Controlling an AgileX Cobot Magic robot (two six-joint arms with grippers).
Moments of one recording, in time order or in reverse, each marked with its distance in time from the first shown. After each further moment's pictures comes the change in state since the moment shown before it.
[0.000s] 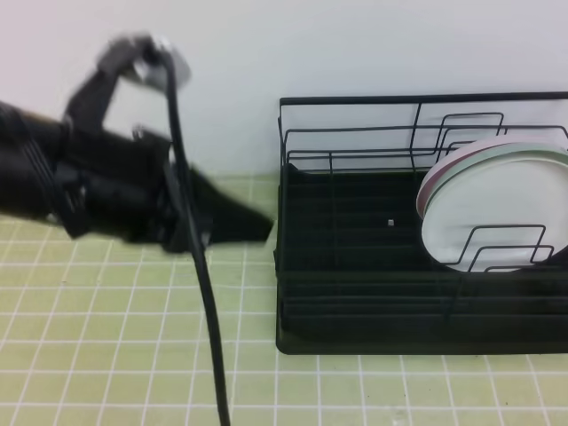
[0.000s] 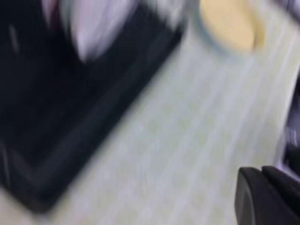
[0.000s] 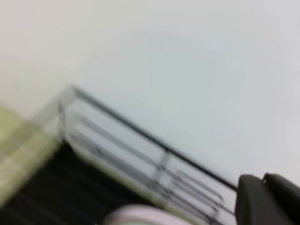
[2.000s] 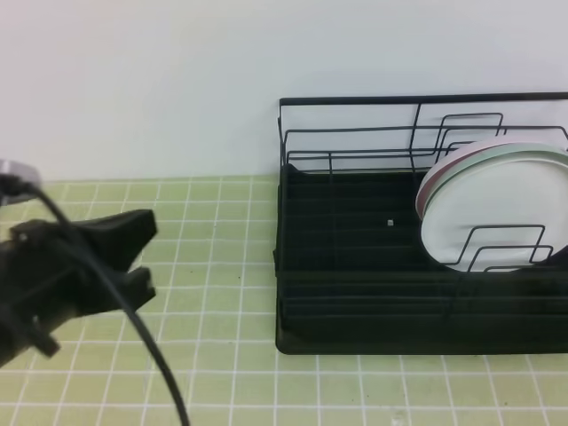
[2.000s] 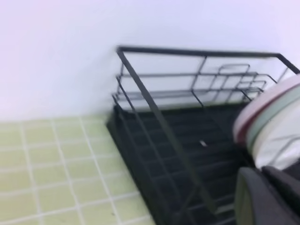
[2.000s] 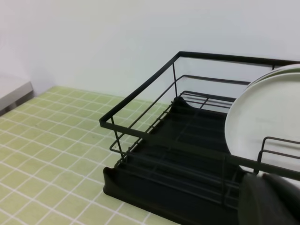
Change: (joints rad) left arm -0.043 -0.360 0.667 -0.672 -0.881 0.584; right arm 0.000 -0.922 0.824 0.565 0.080 -0.039
